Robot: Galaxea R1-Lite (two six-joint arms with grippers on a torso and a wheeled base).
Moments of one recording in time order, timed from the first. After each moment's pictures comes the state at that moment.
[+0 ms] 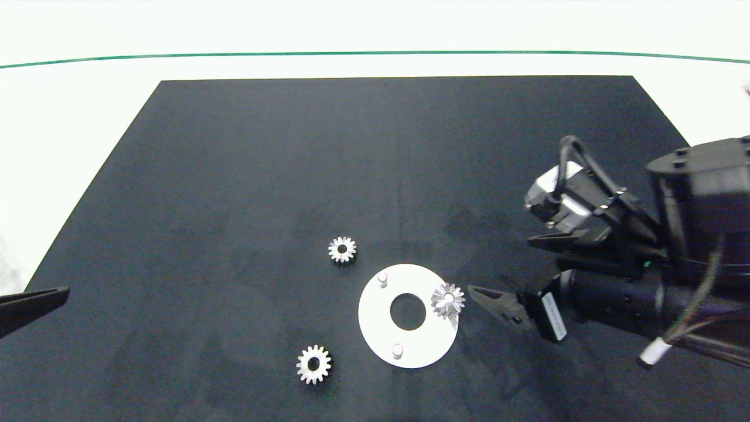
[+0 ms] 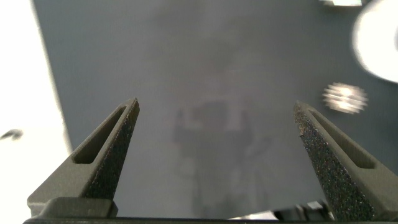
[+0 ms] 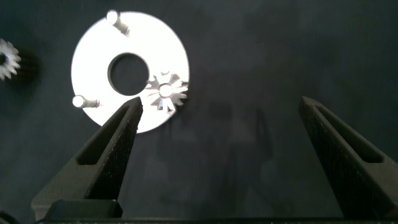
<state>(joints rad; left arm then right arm) -0.12 0.91 -1.09 0.64 -0.01 0.17 0.75 1.42 -0.95 0.01 -0.29 -0.11</state>
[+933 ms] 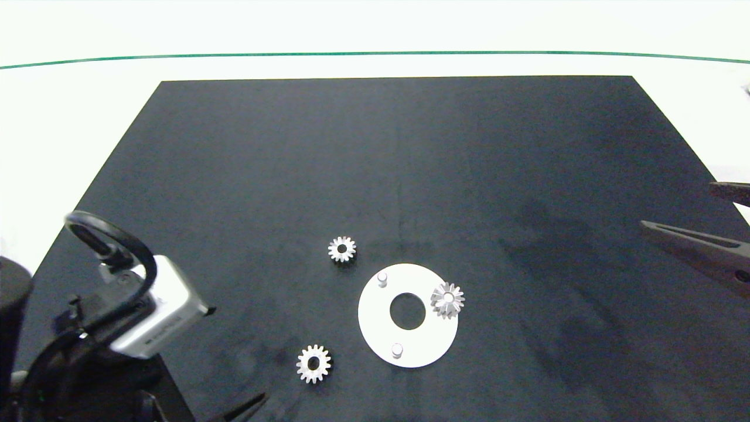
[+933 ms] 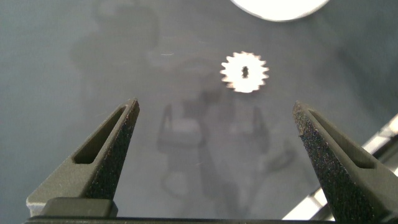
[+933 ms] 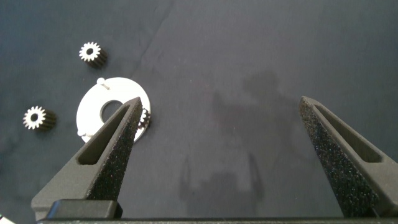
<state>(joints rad) -0.85 1.13 -0.65 0.10 0.26 0.20 0.59 1.01 -0.87 0.02 -0.20 -0.09</state>
